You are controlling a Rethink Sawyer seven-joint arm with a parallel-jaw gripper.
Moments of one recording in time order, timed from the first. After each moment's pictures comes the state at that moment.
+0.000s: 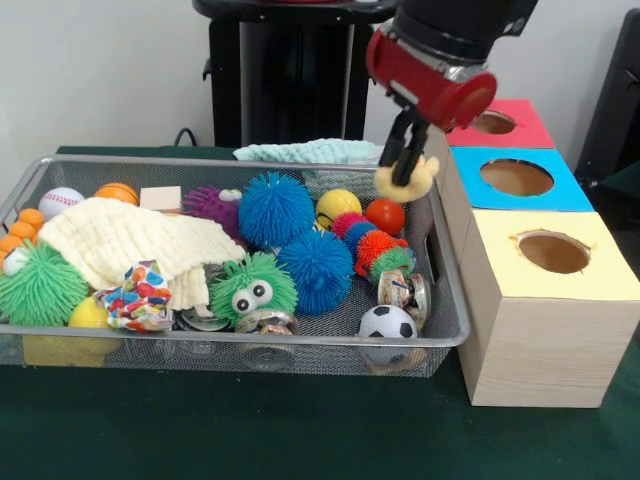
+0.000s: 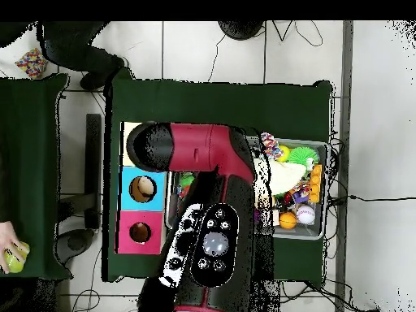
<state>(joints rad) 0.07 -0.59 -0.26 1.30 -0.03 0.87 2.67</state>
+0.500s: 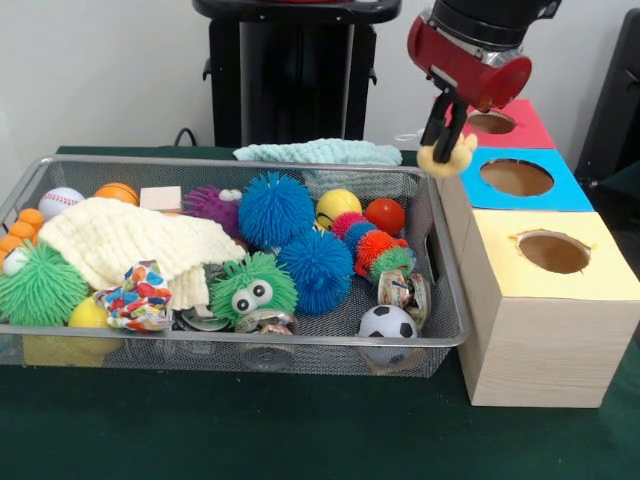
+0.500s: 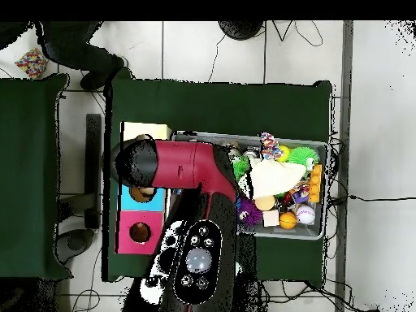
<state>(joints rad) 0.11 -0.62 -0.26 1.41 0.04 0.87 2.67</state>
